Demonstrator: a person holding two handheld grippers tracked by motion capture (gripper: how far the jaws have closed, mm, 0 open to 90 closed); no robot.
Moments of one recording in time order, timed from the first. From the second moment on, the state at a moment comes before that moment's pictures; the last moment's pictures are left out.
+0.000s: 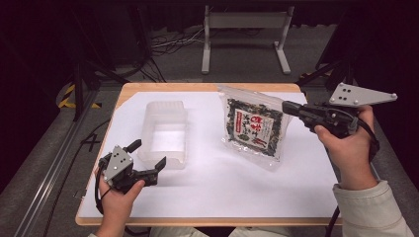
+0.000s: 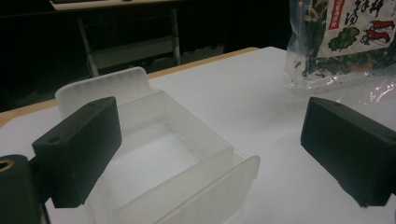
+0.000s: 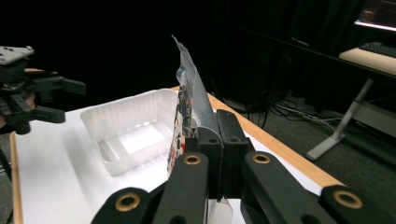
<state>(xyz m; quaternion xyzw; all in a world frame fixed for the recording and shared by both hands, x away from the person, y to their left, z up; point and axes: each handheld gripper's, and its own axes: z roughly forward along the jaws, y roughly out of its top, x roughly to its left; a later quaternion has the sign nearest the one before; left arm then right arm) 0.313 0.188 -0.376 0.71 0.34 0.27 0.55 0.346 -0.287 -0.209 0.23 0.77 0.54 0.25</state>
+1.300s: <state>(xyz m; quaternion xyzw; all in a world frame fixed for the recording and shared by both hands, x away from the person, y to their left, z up) 0.329 0.130 -0.331 0.72 0.24 0.21 0.62 0.346 -0.242 -0.185 0.12 0.77 0.60 0.17</state>
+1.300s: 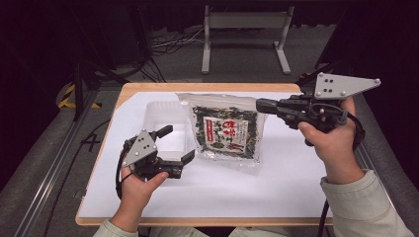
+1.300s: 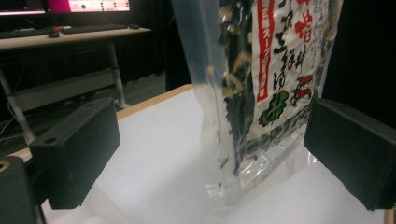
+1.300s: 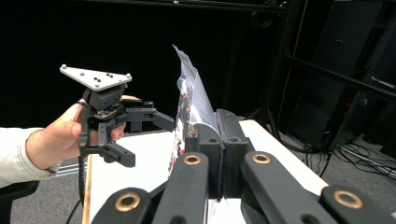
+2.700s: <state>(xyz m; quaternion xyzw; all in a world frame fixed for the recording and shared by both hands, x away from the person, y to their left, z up) 0.355 0.098 -0.323 0.71 0.17 0.11 0.67 0.353 -0.238 -0.217 0.09 0.76 0.63 0.12</state>
